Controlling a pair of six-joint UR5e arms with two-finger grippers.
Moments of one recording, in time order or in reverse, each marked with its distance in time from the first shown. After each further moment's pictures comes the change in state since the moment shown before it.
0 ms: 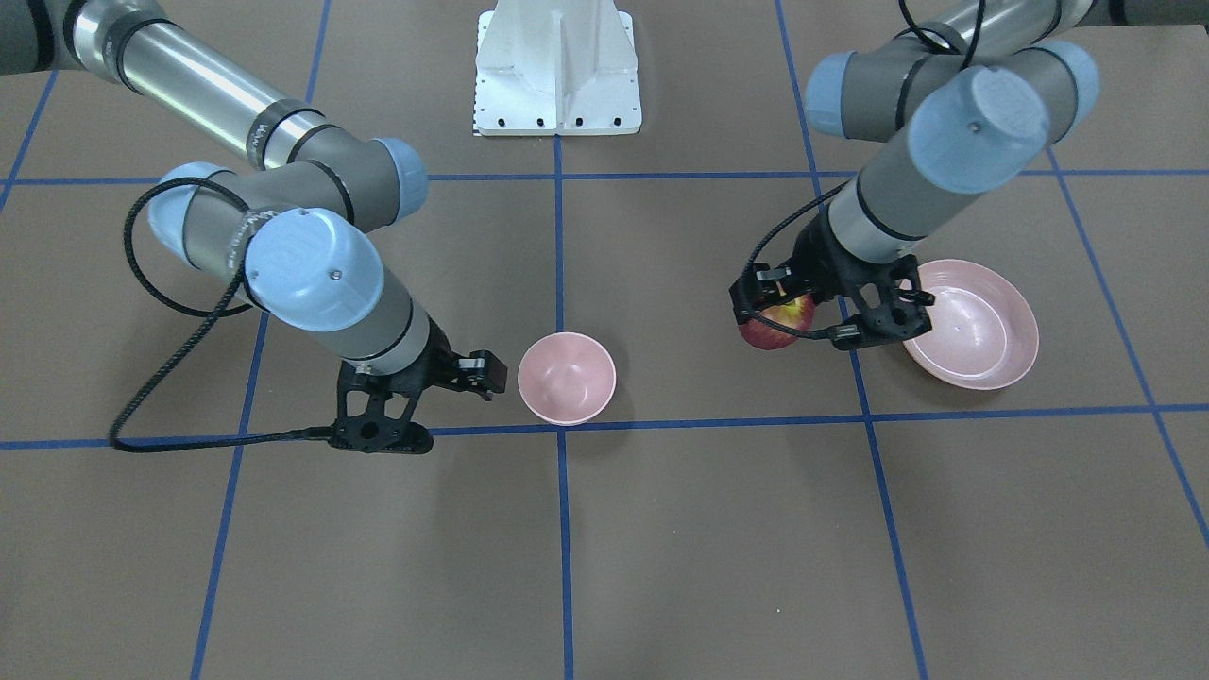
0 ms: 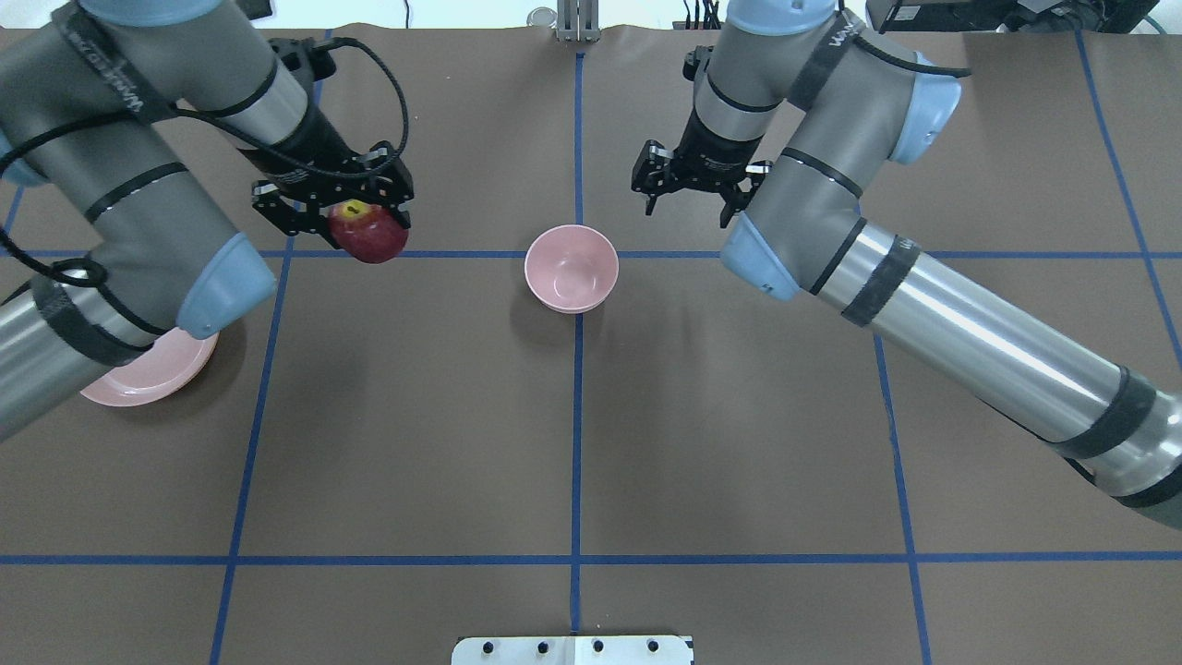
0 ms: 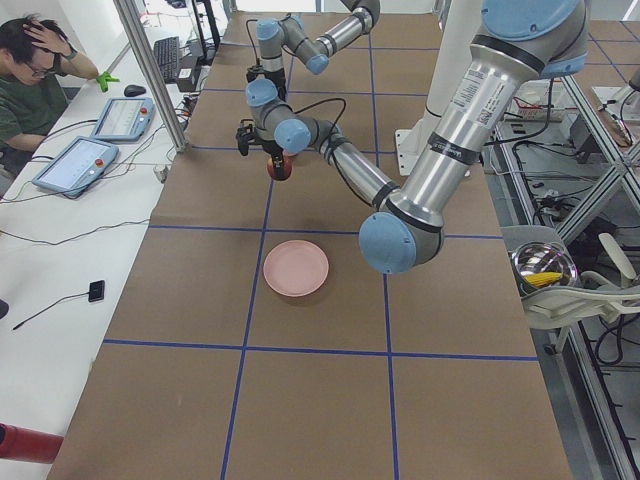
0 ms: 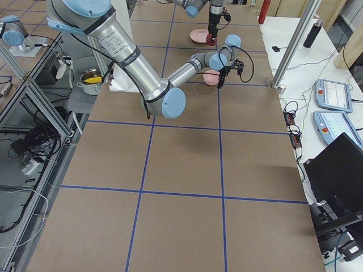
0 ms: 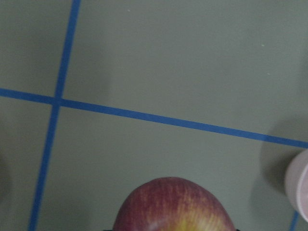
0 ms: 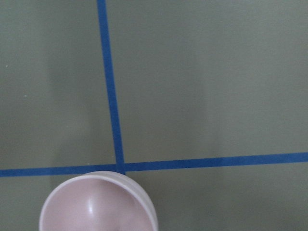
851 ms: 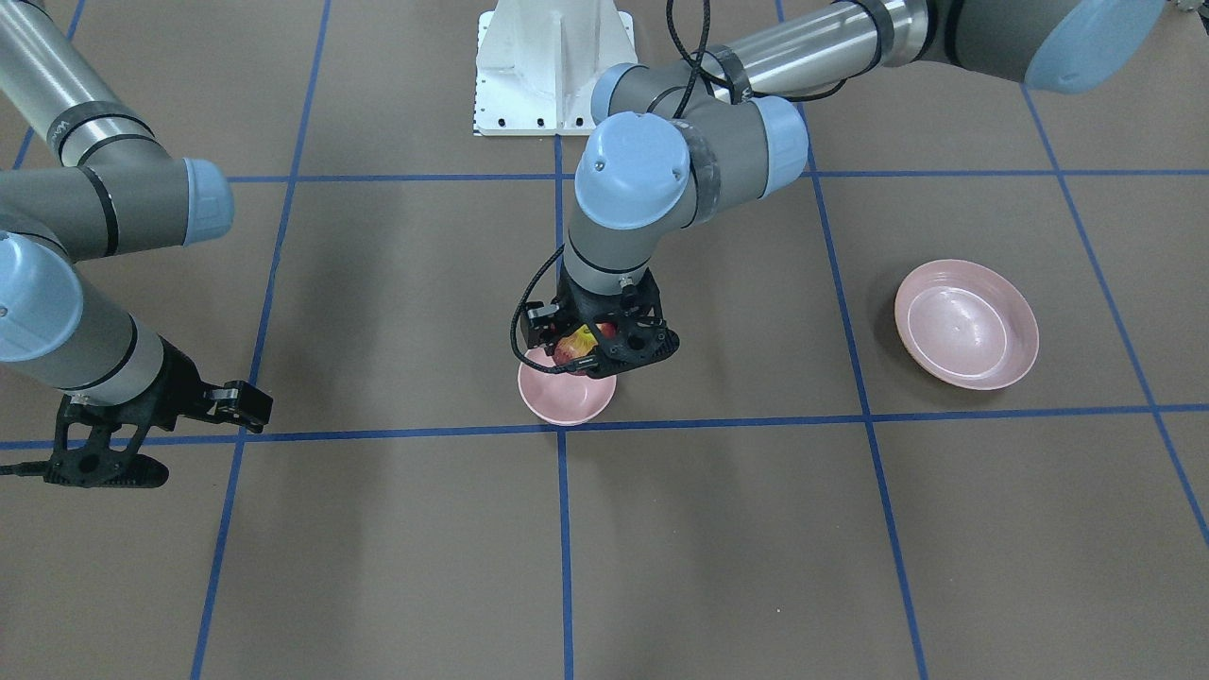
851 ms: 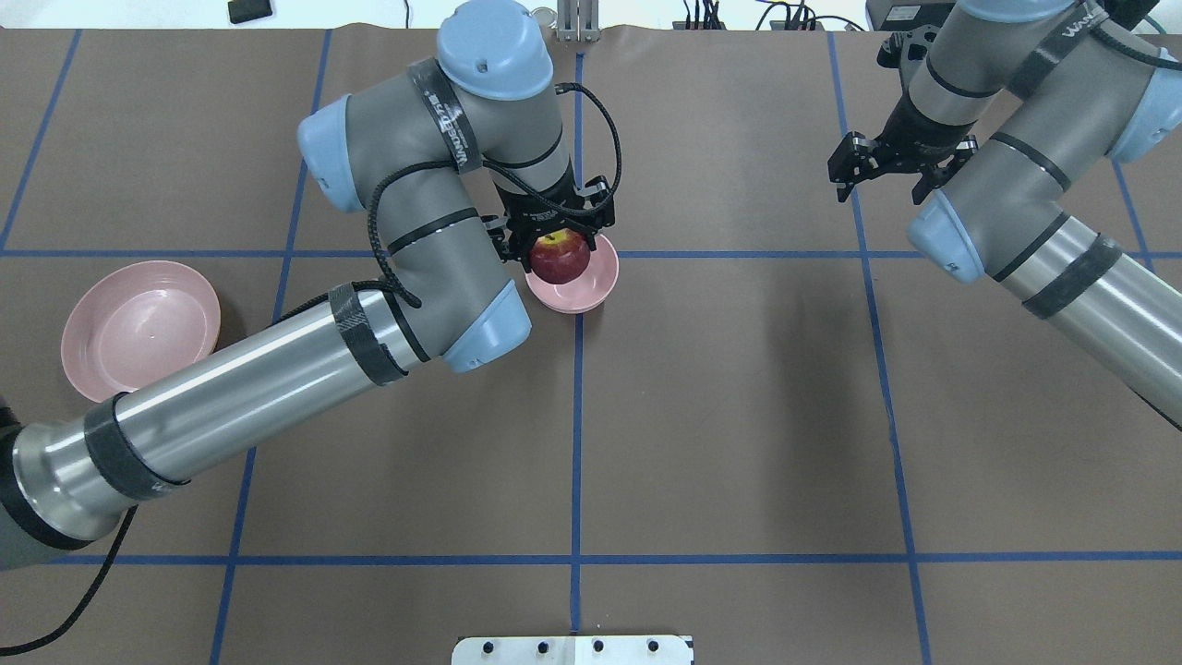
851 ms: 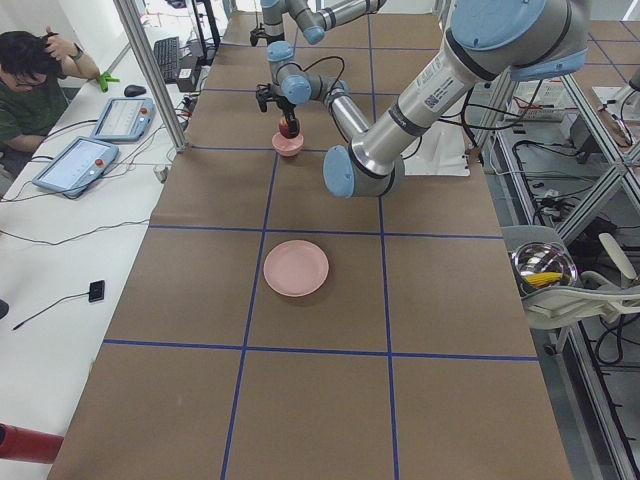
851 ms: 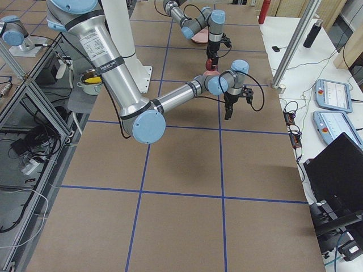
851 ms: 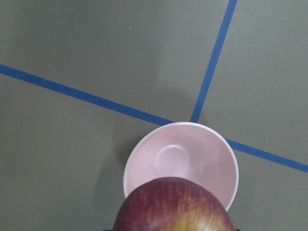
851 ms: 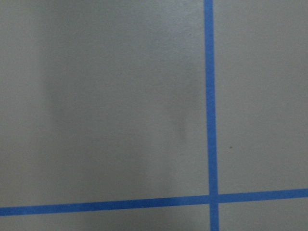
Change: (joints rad) left arm 0.200 -0.325 0.361 -0.075 0.232 -0.208; right arm 0.162 -0.237 0.121 -0.093 -0.035 -0.297
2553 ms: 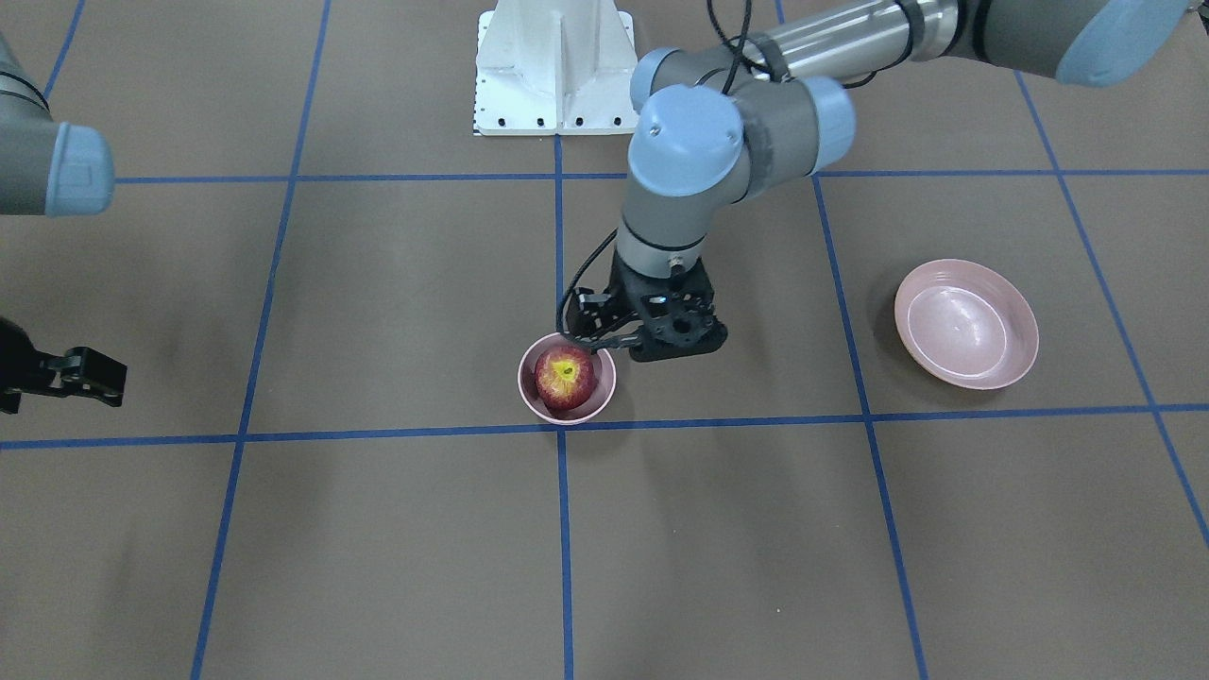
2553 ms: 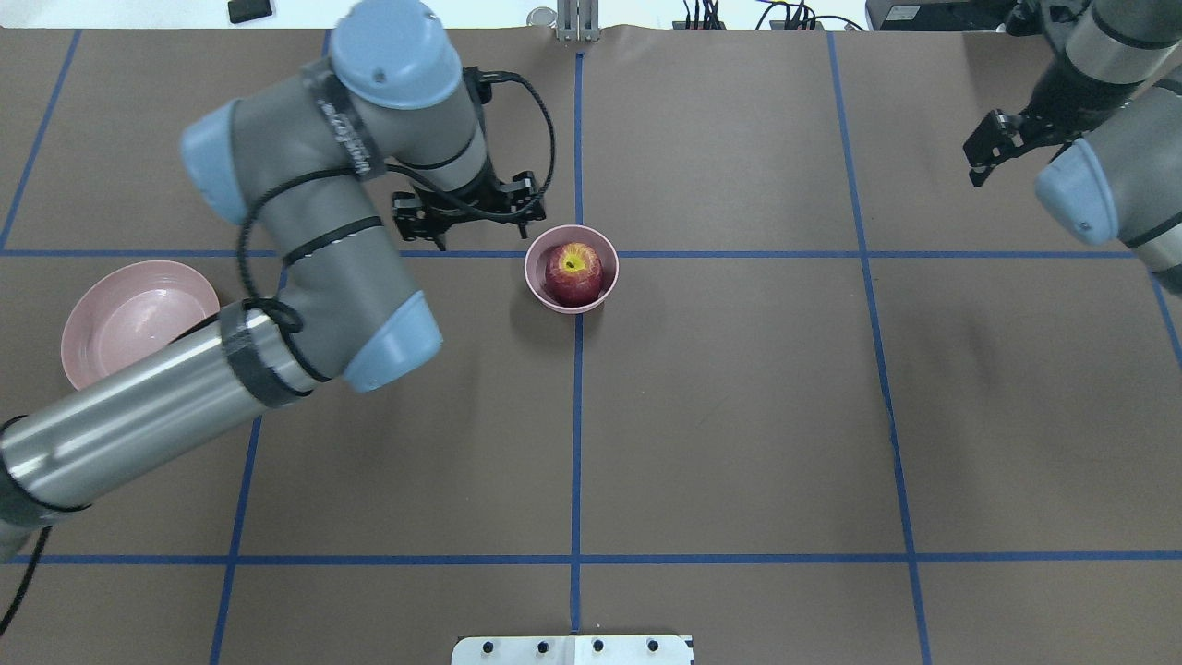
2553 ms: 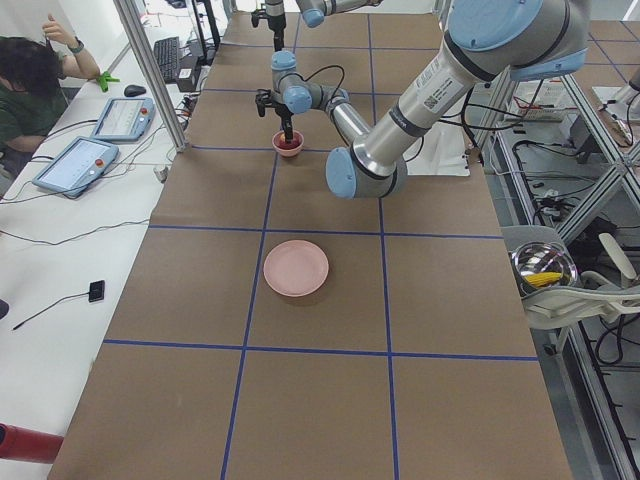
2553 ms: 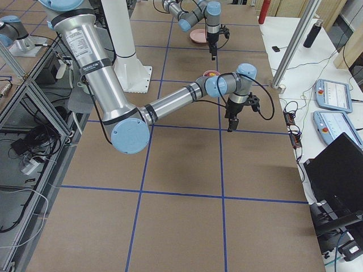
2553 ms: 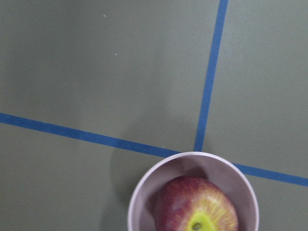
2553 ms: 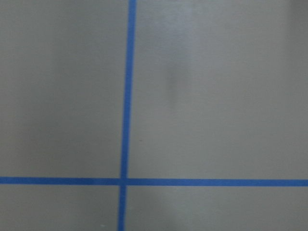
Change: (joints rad) left arm -0.068 0.209 -0.346 0.188 0.083 0.282; right arm 0.176 -0.137 0.137 -0.218 0.021 -0.411
